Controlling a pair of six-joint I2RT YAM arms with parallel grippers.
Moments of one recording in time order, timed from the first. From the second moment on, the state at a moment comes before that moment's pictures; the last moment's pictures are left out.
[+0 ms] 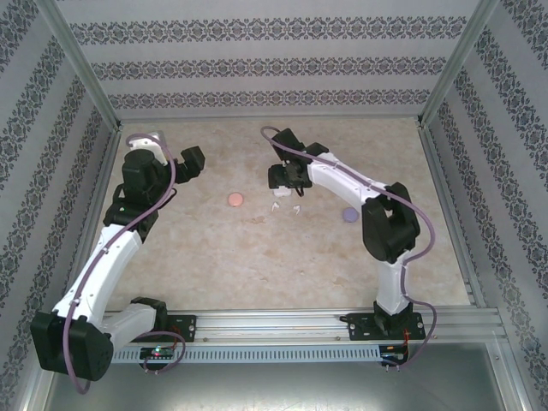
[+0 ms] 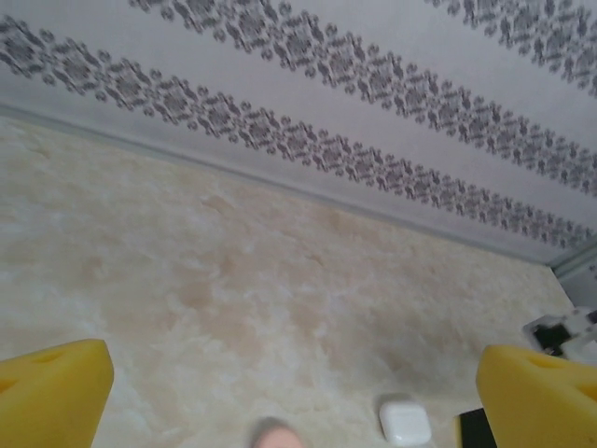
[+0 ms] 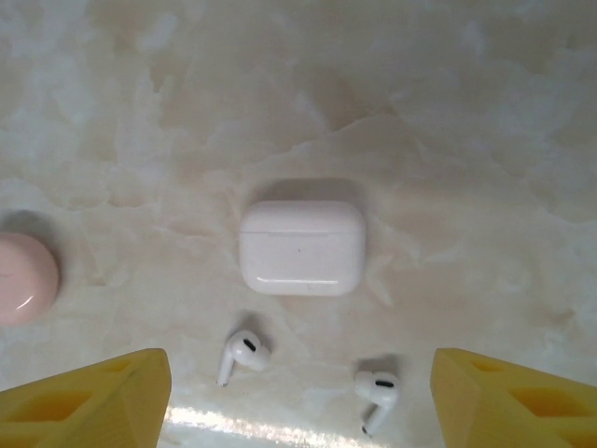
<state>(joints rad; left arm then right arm) -0.12 1.05 0.92 -0.18 0.01 -0.45 0.58 2.01 1.67 -0.80 0.10 0.49</state>
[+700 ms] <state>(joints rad) -0.11 1.03 0.98 -0.33 -0.24 -0.49 0.57 2.30 1.95 -0.93 0.09 0.49</state>
